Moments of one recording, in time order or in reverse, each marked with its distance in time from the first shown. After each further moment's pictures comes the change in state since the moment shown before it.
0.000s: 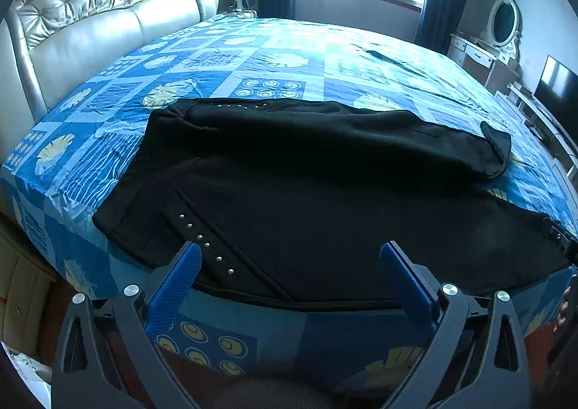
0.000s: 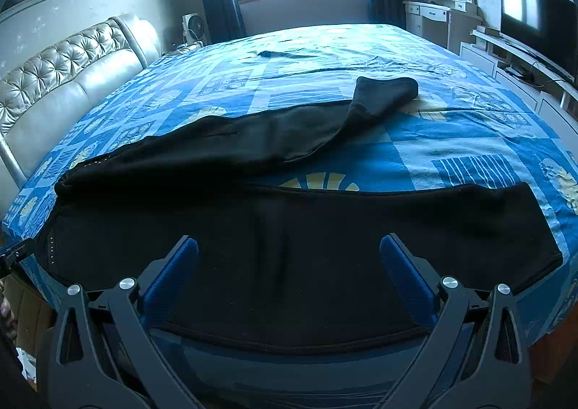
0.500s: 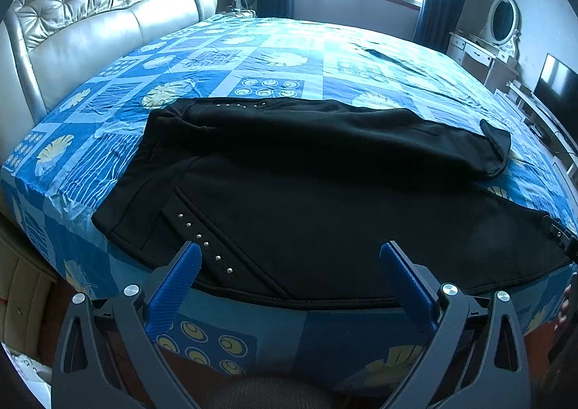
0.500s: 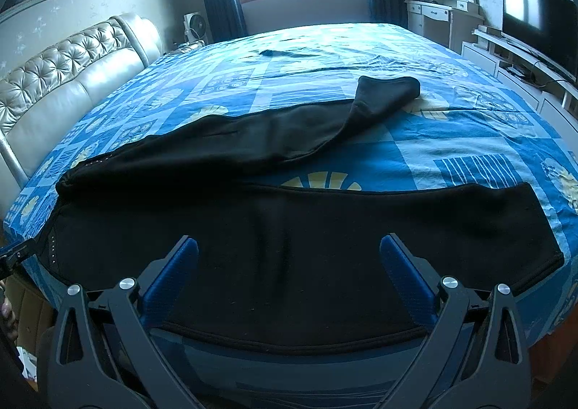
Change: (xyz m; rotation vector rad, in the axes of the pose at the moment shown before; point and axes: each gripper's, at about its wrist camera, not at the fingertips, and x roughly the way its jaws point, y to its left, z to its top) left arm 0.003 0.000 -0.001 0.005 0.003 0.002; right arm 0.001 0.000 0.000 -0.002 0.002 0.005
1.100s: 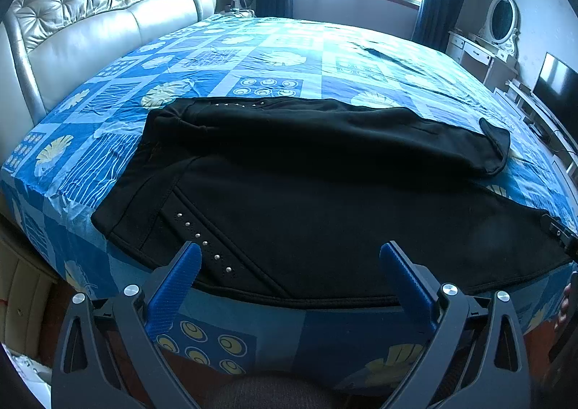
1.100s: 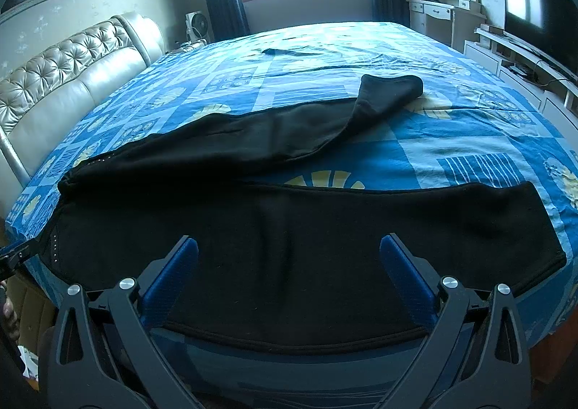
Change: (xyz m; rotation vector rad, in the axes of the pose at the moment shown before) left arm 0.001 -0.001 0.000 0.005 0.000 0.001; right arm 0.000 0.003 0.000 -0.001 0.006 0.012
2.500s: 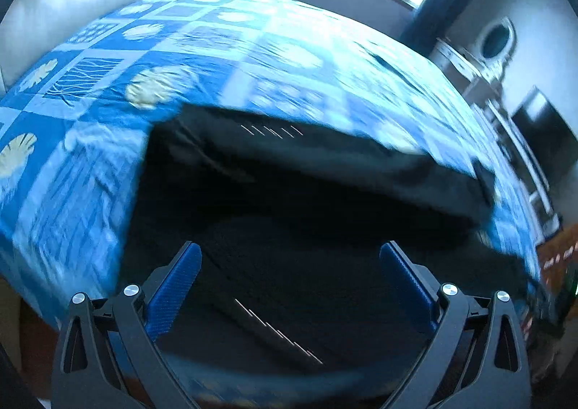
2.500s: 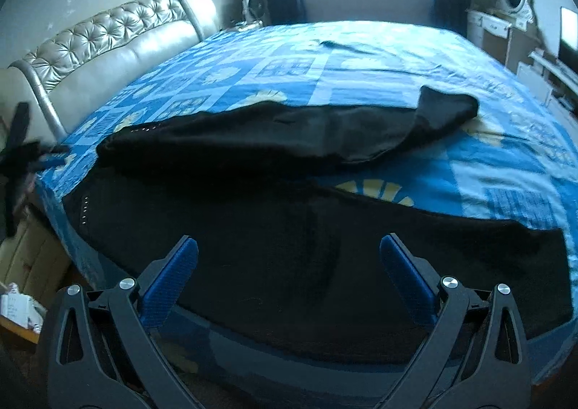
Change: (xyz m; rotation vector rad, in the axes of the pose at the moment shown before) left arm 0.064 0.139 0.107 -0.124 0.122 -0.229; right arm 0.005 0.020 0.011 -0.158 0.077 0.185
